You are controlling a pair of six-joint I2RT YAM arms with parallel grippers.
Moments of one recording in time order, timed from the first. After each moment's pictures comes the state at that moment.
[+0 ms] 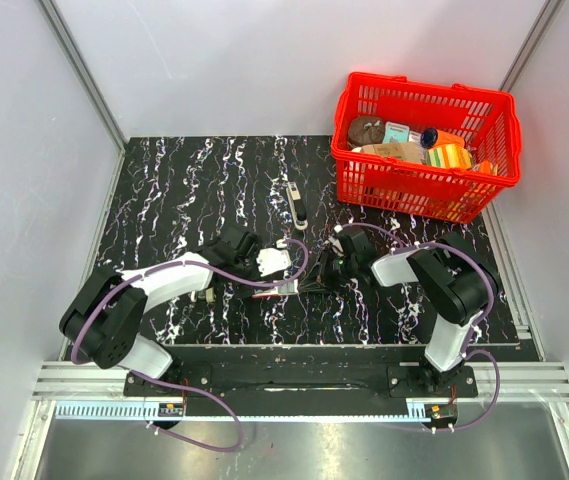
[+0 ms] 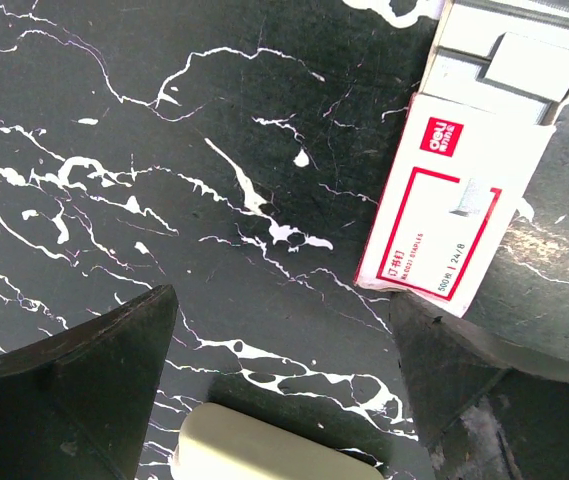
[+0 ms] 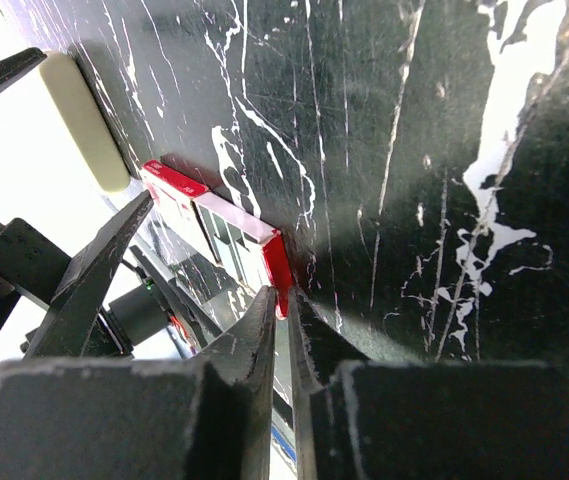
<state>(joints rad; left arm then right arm) -0.63 1.47 0.75 -0.29 0.05 0.71 0.56 1.80 0.68 0.32 -0.57 1.03</state>
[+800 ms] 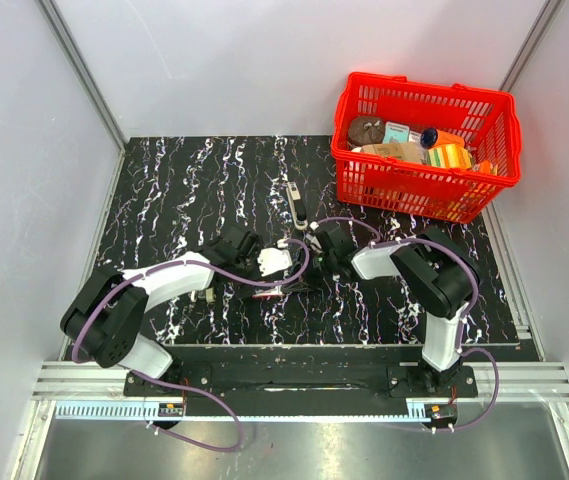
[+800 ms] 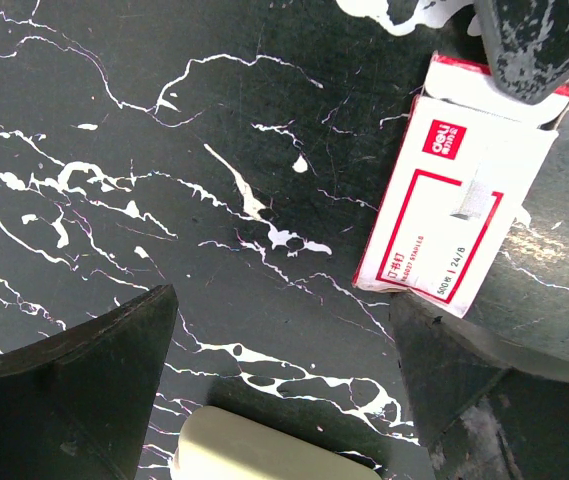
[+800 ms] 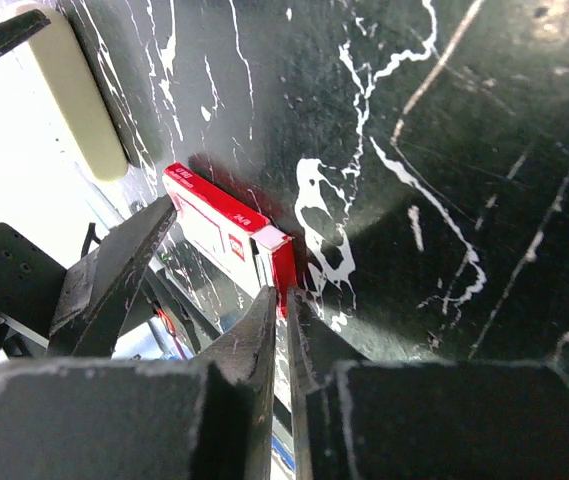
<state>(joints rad) -0.63 1.48 0.75 -0.29 0.05 0.71 0.67 1.89 0.85 0.21 -0.56 0.98</state>
